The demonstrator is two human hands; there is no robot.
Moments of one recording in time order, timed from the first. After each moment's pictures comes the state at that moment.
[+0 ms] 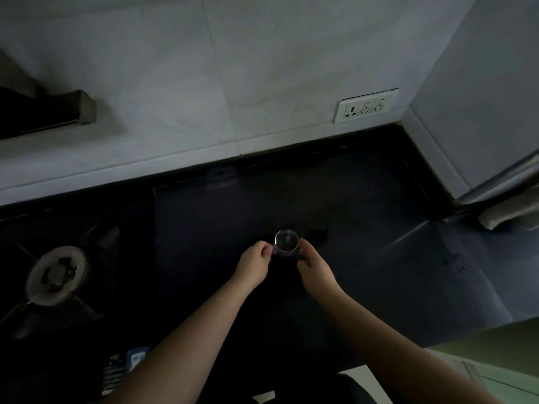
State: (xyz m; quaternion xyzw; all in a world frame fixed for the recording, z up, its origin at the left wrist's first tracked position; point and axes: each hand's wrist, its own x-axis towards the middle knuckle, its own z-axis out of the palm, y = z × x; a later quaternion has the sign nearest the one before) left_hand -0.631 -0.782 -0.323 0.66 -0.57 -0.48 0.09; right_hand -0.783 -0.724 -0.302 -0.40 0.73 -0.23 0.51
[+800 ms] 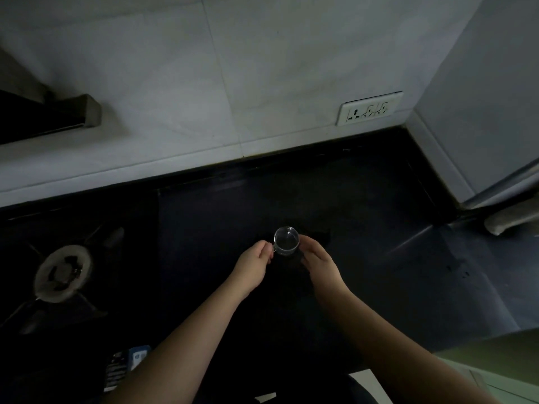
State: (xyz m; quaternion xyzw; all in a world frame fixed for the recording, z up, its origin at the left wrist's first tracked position) left_hand -0.625 -0.776 -0.298 0.65 -0.55 -0.52 0.11; right_hand -0.786 -0.730 -0.294 -0.27 0.65 -0.40 0.59
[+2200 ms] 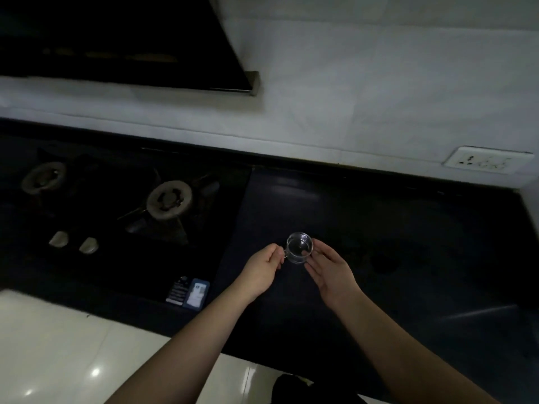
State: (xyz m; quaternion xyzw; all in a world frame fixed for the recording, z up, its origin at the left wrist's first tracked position) left_hand -0.526 -0.693 -0.266 0.70 -0.49 -0.45 0.27; right_hand -0.688 -0.723 -0.254 -0.17 0.54 -0.39 0.72
